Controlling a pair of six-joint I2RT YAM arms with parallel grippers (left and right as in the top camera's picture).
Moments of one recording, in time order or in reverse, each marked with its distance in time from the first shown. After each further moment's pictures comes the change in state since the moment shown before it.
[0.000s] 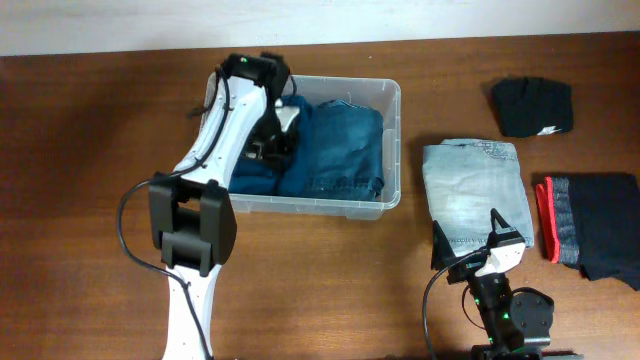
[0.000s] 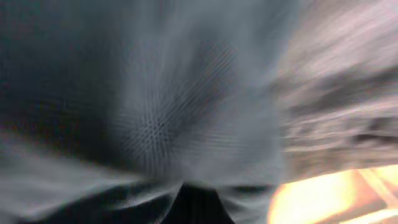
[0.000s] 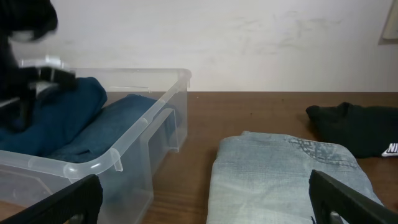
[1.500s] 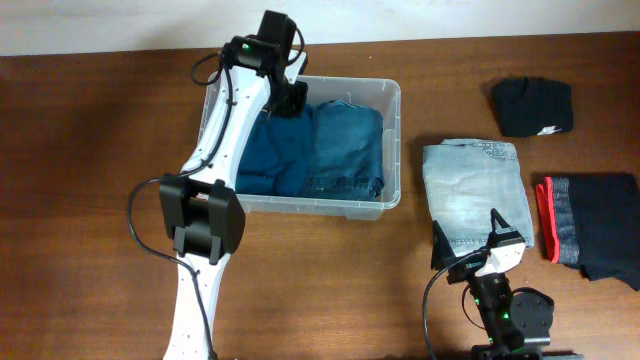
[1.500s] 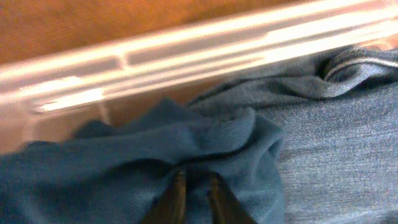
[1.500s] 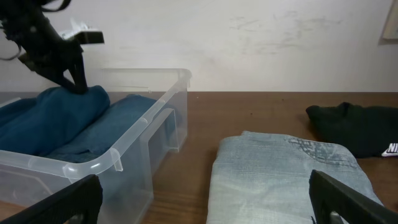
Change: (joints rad) left arm -0.002 0.128 0.242 0.280 -0.138 0.005; right arm 0.000 0.000 0.000 0.000 0.000 0.000
